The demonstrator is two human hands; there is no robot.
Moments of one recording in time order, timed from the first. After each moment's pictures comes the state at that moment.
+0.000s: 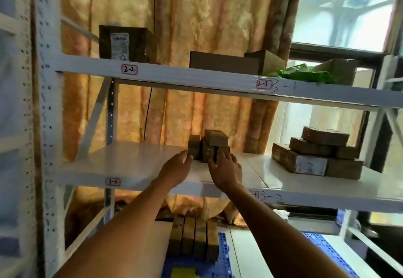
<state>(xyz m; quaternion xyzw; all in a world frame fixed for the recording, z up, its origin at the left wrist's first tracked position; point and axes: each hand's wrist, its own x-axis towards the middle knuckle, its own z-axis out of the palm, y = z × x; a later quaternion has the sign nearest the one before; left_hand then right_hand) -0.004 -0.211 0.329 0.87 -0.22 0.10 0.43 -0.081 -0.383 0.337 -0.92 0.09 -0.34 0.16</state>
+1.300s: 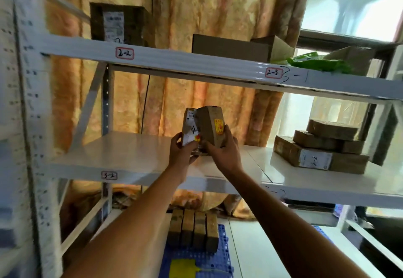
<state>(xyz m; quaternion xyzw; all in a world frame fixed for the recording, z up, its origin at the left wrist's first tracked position) 0.000 -0.244 0.341 0.45 -0.14 0.00 0.88 -0.064 -0.378 0.363 -0.82 0.02 -0.39 0.41</state>
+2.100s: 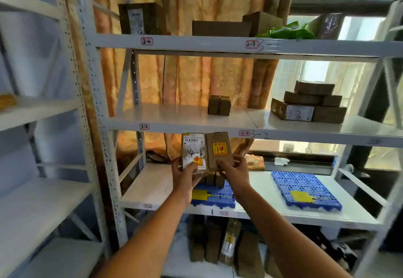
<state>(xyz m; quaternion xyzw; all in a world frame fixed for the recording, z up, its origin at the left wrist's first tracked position) -0.279 -0.179 0.204 0.46 0.00 -0.02 0.89 -0.317 -0.339 0.222 -0.65 0.12 -0.22 0.72</state>
